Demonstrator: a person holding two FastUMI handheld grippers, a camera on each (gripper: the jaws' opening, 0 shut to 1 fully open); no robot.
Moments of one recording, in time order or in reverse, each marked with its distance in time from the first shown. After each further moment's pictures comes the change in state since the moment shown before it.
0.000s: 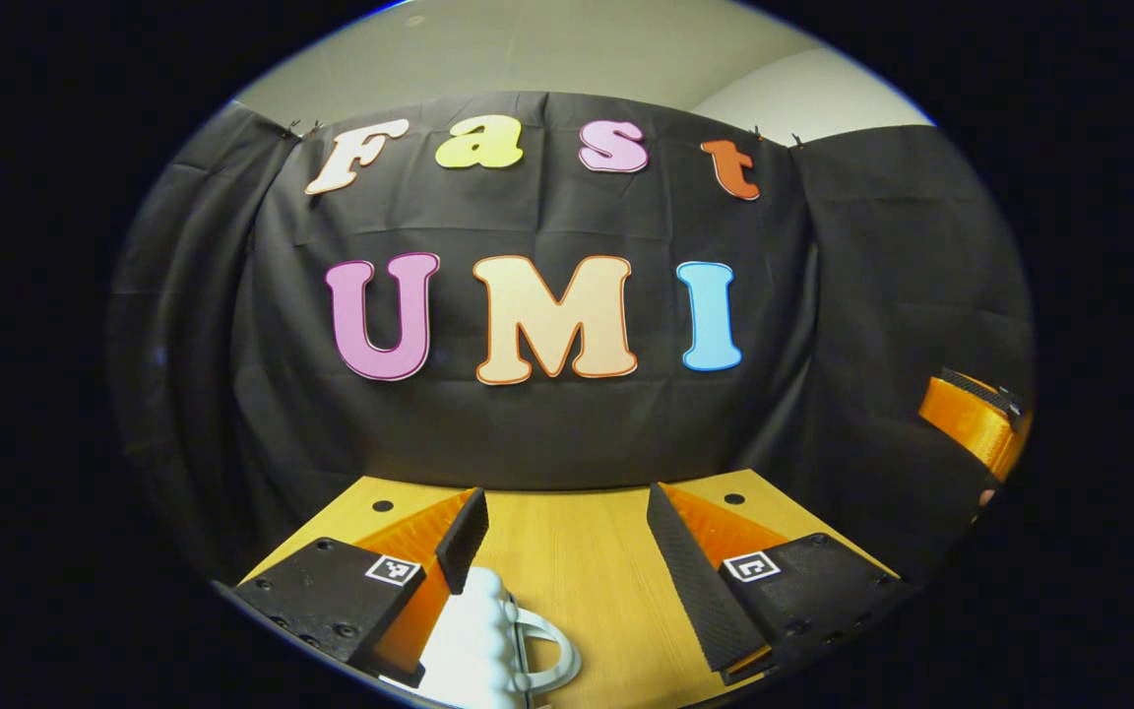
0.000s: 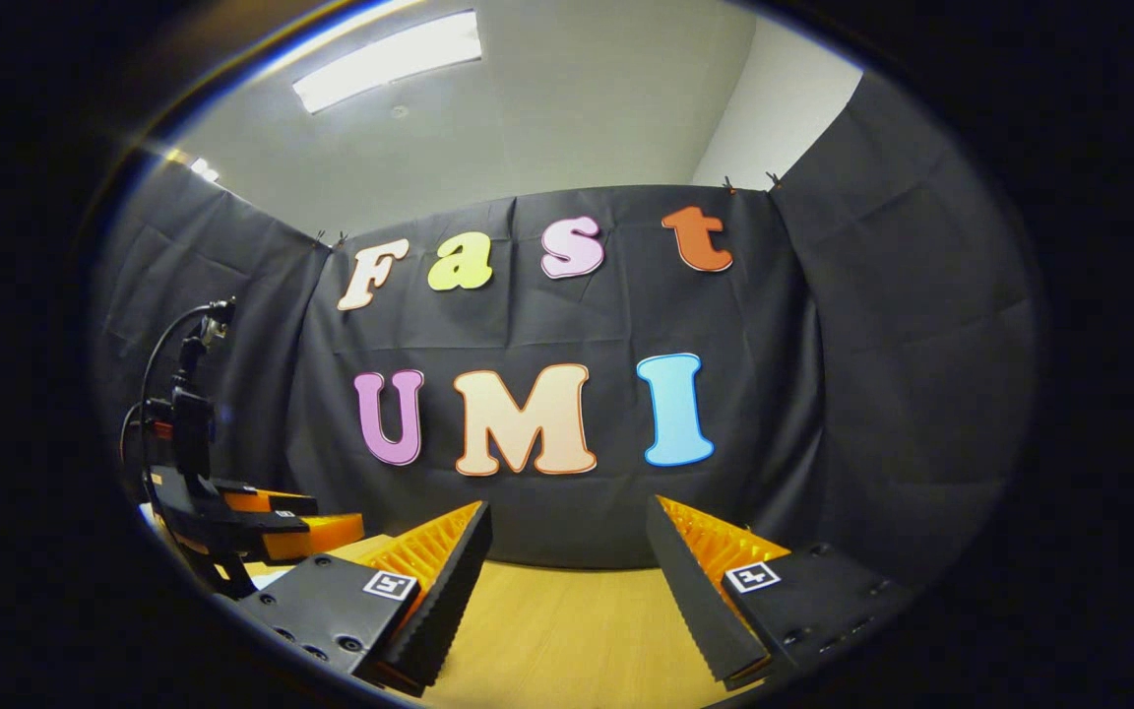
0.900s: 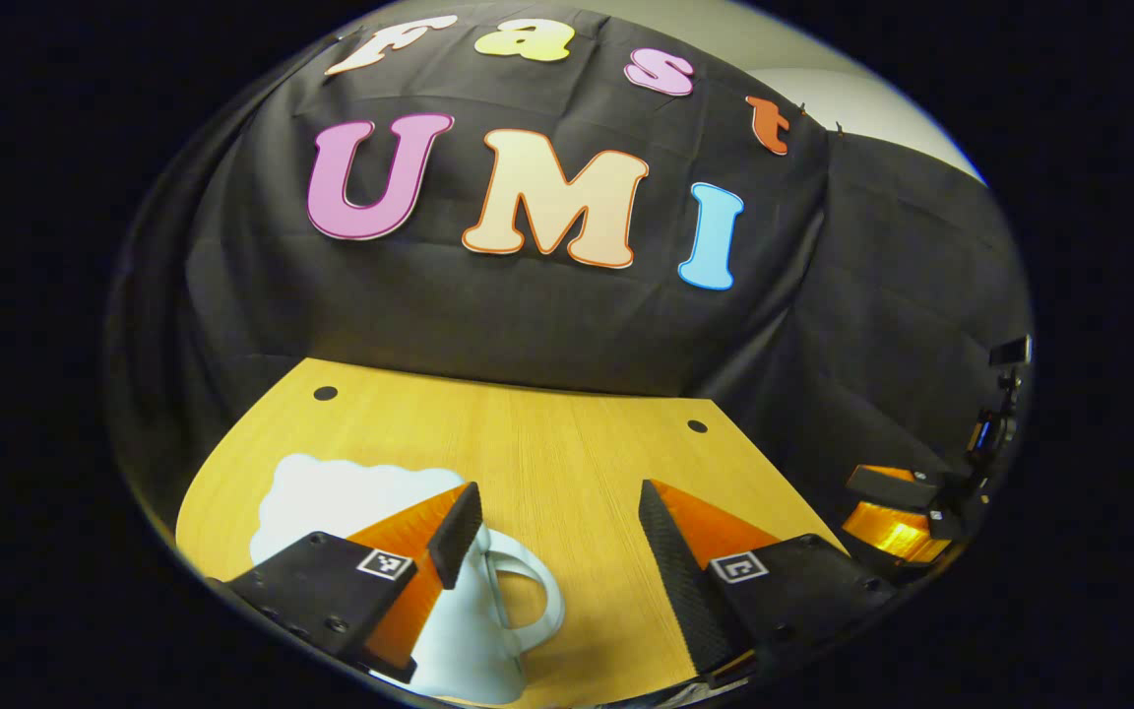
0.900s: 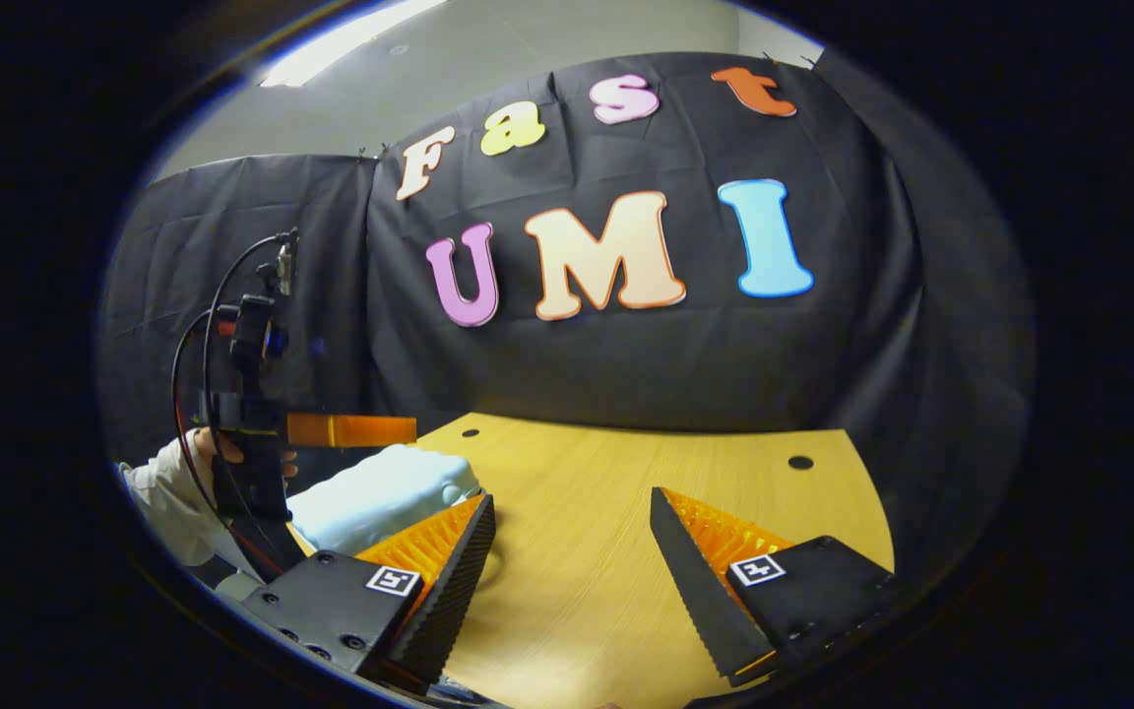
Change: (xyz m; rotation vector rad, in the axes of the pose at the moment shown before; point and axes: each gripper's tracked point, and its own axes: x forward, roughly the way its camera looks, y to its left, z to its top) left arm 0.016 0.010 -0.093 -0.158 0.264 -0.113; right arm -0.003 0.022 -0.156 0.058 0.400 0.270
